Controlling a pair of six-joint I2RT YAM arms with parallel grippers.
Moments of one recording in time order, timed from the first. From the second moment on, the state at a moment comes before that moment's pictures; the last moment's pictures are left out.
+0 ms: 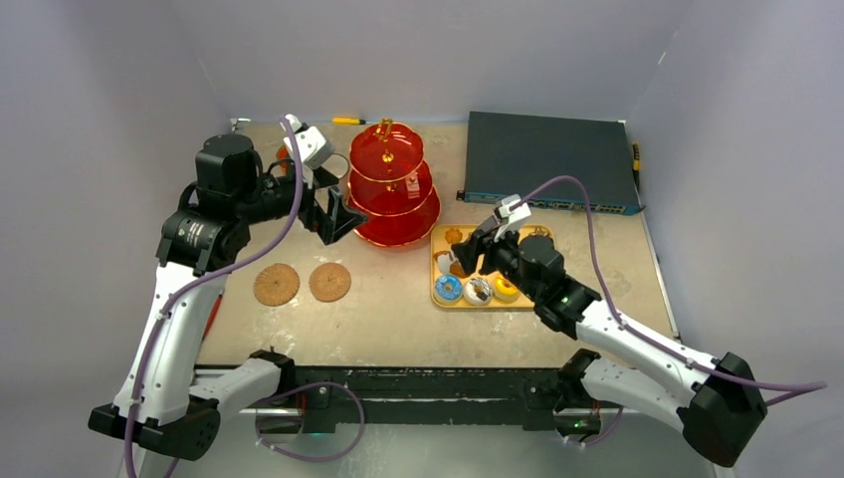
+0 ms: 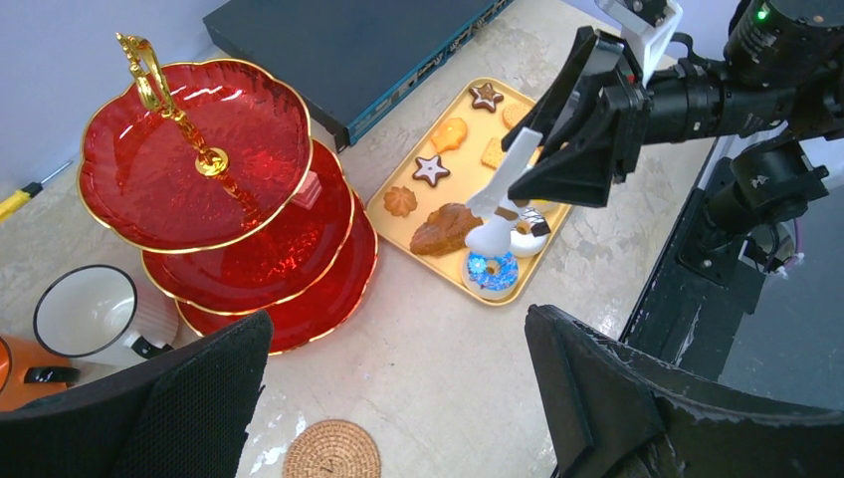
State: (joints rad) left arm -0.27 1.06 1.47 -0.81 0.67 0.19; right arm 0.72 0.95 0.54 0.21 0.09 0.30
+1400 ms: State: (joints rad) left arm -0.27 1.07 1.48 -0.81 0.69 0.19; right arm 0.90 1.03 0.52 0.15 0.23 0.29
